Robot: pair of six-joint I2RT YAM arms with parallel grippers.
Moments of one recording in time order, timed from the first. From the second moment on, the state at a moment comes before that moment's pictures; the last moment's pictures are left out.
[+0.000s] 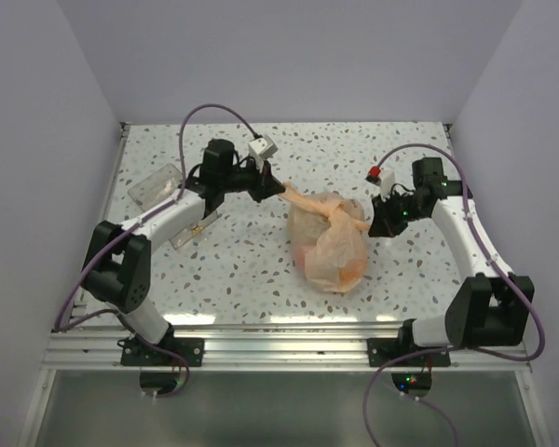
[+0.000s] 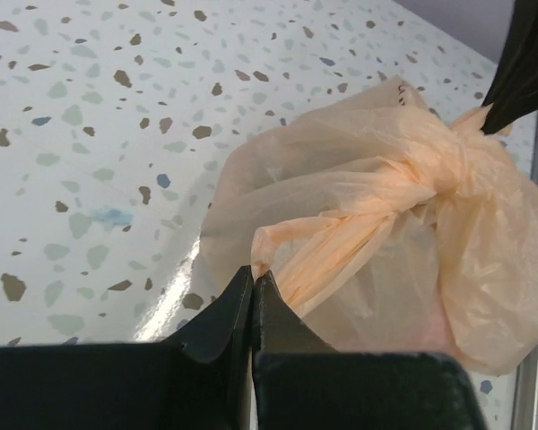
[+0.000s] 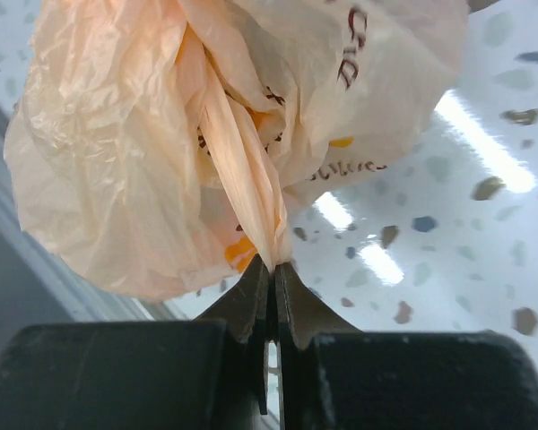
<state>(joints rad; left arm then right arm) -0.40 1.69 1.15 0.14 0.75 -0.03 -0.01 1.44 1.15 -1.04 -0.64 -0.59</state>
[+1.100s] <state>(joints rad) -0.43 1.66 1.16 -0.03 0.52 0.38 -0.14 1.34 1.02 -0.79 -0.54 -0.56</state>
